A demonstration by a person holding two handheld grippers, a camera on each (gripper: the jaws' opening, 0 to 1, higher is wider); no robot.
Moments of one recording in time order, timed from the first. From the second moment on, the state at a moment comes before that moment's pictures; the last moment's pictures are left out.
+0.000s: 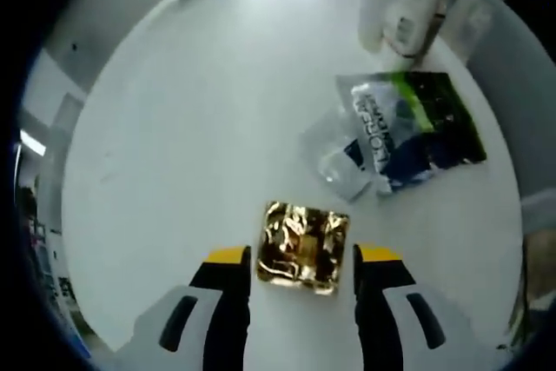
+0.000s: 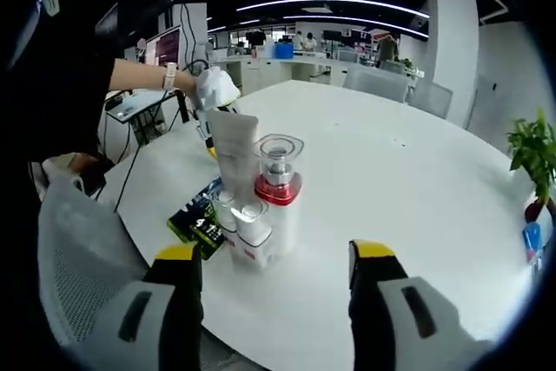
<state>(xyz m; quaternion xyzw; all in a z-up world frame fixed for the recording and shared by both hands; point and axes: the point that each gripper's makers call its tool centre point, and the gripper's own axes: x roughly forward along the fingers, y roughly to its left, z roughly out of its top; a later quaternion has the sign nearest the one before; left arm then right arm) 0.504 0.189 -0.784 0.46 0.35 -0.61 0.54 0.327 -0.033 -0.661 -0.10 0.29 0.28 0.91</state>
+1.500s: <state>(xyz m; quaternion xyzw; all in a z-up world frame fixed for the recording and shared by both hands) 0.490 0.196 -0.784 0.46 0.43 -0.59 0.51 0.308 -0.028 -0.664 -0.09 0.30 0.29 0.91</state>
